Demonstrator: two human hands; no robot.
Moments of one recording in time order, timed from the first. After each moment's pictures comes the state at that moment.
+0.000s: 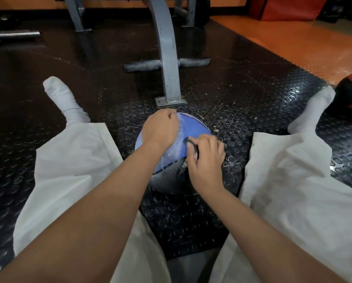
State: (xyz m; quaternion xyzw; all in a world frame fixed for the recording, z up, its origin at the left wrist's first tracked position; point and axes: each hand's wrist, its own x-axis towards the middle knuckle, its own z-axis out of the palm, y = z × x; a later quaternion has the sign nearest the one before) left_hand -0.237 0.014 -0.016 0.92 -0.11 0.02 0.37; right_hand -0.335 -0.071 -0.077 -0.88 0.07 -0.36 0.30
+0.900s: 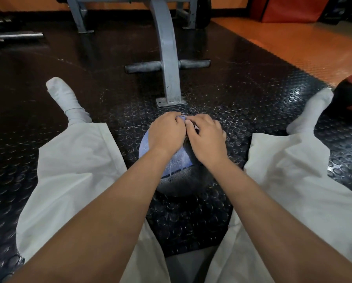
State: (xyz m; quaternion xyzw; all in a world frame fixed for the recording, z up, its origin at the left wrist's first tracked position) left_hand -0.259 0.001 -0.016 0.92 -0.12 0.05 0.38; right_hand -0.304 -0.093 -0.032 -0.92 0.11 -0.21 0.30
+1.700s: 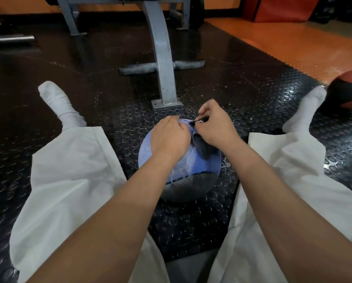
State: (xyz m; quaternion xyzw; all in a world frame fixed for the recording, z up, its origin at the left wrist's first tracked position) left_hand -0.266 -0.008 -0.015 0.94 -0.13 0.03 0.32; right_hand -0.290 -0.125 -0.001 -0.89 0.11 -0.15 0.42
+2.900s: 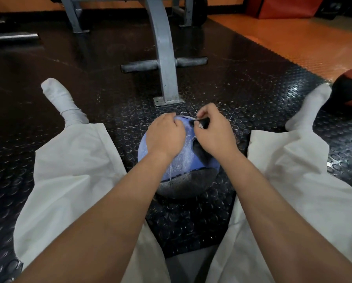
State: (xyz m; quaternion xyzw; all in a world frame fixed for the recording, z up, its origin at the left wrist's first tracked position) left_hand -0.267 0.001 -0.018 0.93 -0.11 0.03 0.34; right_hand -0.308 -0.116 -0.019 -0.89 0.07 -0.22 0.39
